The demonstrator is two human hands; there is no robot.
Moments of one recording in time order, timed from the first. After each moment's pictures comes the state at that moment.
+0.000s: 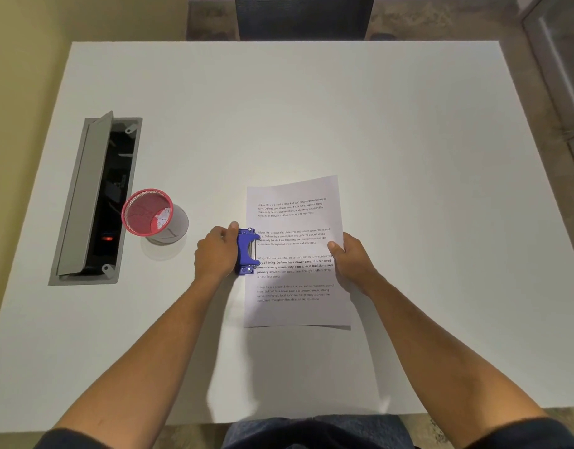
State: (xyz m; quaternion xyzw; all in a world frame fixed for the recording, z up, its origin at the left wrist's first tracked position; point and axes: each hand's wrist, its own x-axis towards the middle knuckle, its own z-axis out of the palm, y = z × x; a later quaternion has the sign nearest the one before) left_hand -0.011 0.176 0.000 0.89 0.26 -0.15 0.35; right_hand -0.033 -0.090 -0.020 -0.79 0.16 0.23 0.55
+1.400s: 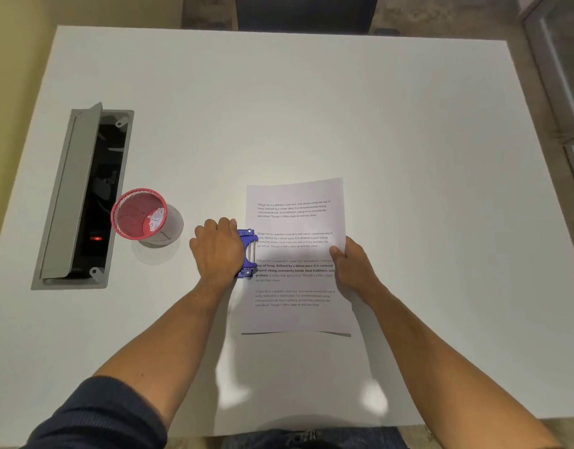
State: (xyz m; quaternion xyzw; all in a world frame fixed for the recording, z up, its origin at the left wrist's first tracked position) left_hand 0.007 0.171 -0.038 0.98 0.14 -0.05 0.12; right_hand -0.029 -0.085 -0.027 -0.80 0.20 0.22 0.52
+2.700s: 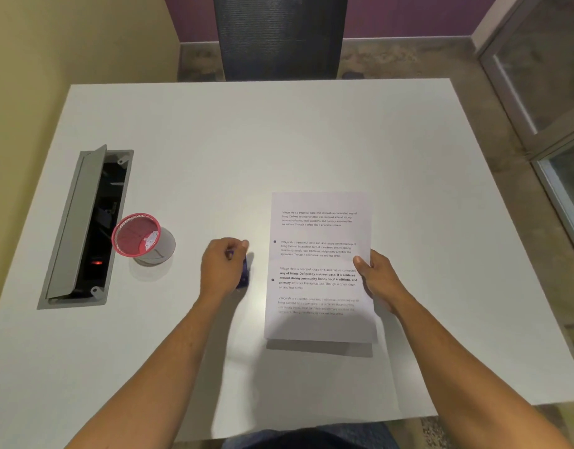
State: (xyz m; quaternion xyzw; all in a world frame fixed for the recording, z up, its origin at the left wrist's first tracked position) left_hand -0.023 0.133 0.035 0.87 0.17 -0.07 0.47; right_hand -0.056 -0.173 0.020 -0.76 0.21 0.19 0.59
